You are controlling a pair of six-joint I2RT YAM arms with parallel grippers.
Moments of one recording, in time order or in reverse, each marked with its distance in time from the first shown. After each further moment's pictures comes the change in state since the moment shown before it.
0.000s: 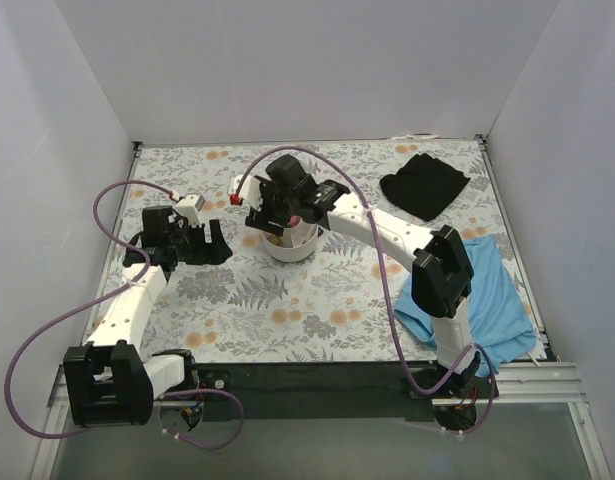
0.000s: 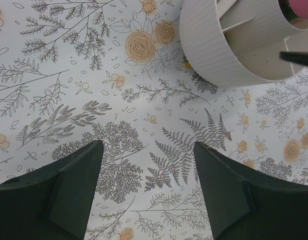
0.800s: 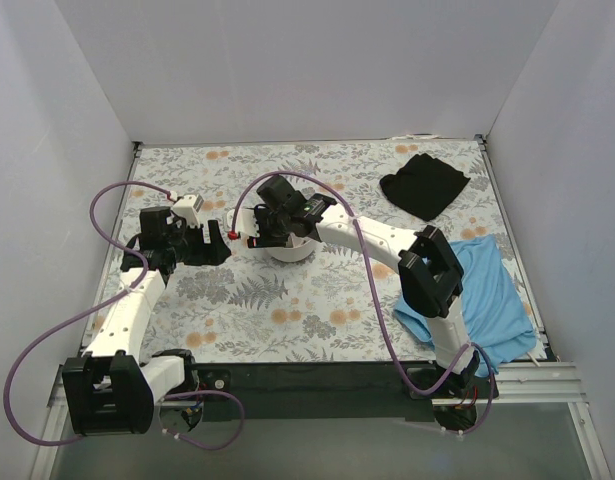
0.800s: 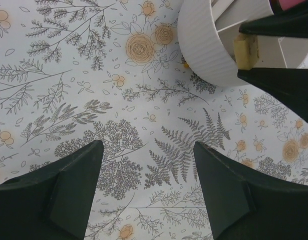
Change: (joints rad) left arm 0.000 -0.037 0.000 -0.017 -0.008 0.000; right arm 0.034 0.026 -0.059 -0.037 -0.030 -0.220
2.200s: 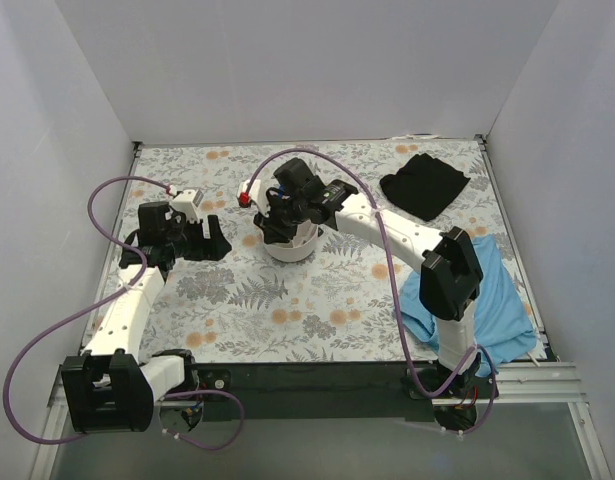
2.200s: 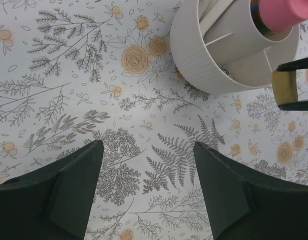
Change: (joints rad) left arm -0.001 0.023 0.042 0.013 0.021 0.005; right arm -0.064 -0.104 0.000 -0.071 -0.190 0.420
